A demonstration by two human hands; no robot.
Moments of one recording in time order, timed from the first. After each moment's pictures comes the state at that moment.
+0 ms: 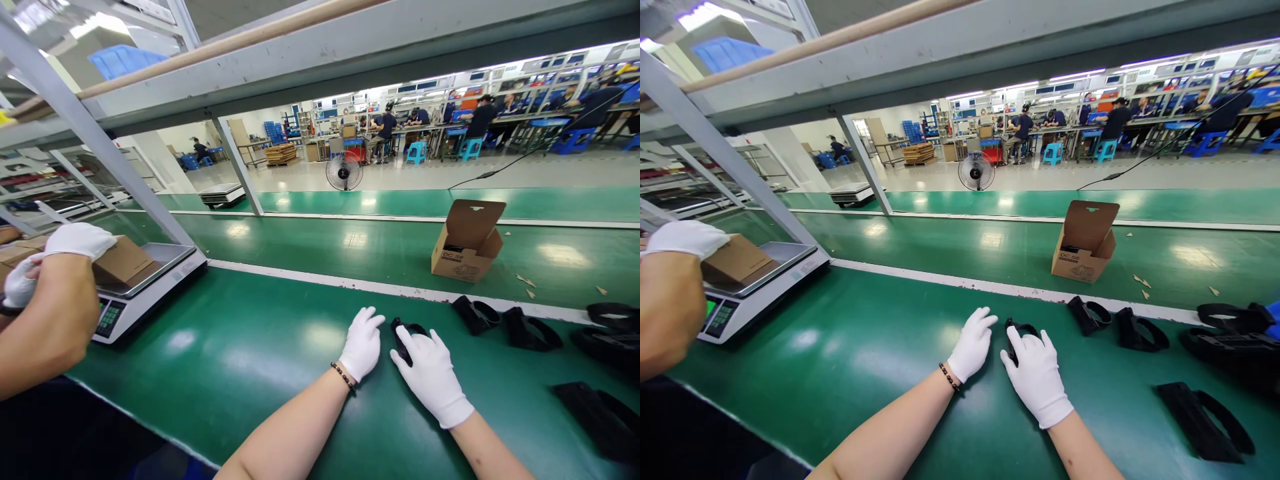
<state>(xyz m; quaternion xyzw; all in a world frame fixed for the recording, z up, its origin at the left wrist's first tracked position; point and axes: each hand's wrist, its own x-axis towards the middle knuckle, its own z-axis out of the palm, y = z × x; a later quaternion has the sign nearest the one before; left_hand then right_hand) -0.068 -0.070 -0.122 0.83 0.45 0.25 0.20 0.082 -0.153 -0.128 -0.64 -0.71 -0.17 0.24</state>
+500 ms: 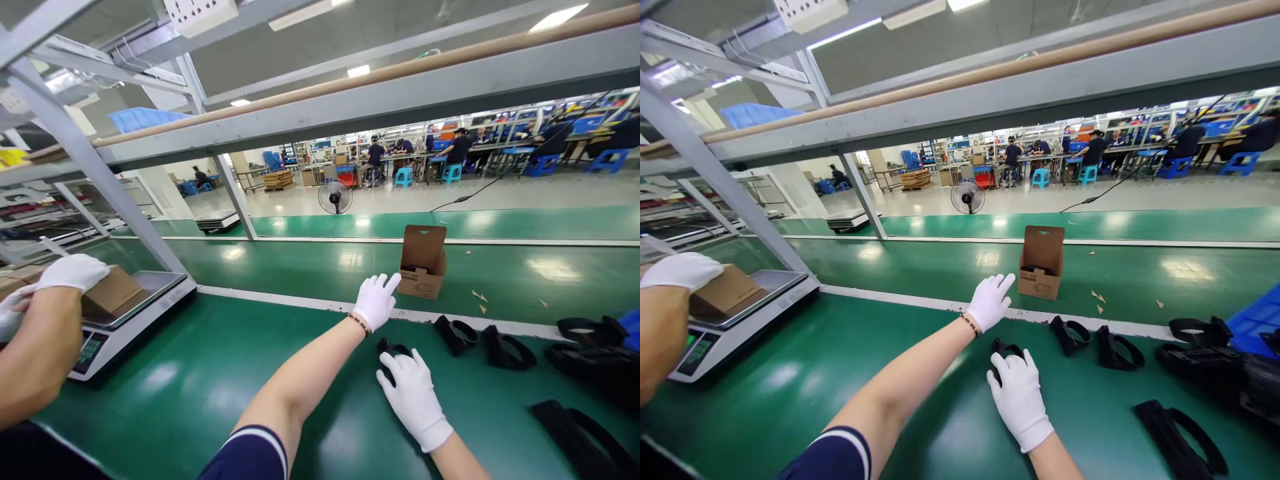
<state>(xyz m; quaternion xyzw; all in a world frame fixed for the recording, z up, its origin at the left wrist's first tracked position) 0.032 0.010 -0.026 0.92 0.35 0.14 -0.04 0.082 -0.145 -0.132 -0.63 -0.69 -0.17 0.31</state>
